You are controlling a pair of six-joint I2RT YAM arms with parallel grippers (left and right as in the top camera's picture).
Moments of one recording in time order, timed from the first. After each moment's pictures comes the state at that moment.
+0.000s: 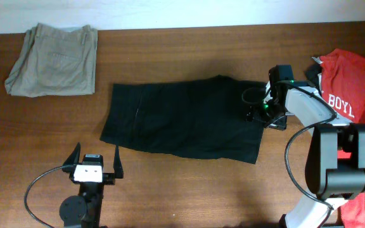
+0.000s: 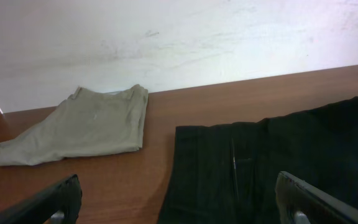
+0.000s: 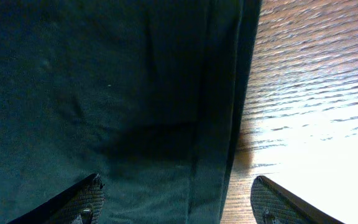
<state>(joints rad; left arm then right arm) 0.08 0.01 0.01 -0.07 0.11 0.12 -0.02 1.92 1.24 -0.80 -0.14 0.25</state>
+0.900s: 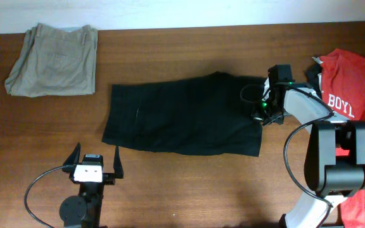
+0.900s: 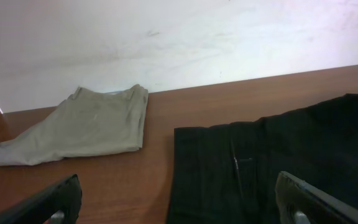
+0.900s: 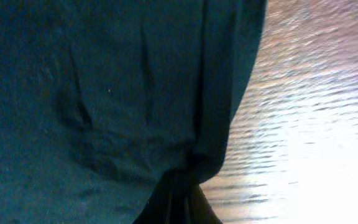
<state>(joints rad) 0.08 0.01 0.01 -0.07 0.11 0.12 -0.03 1.94 1.22 -0.67 -0.14 0.25</state>
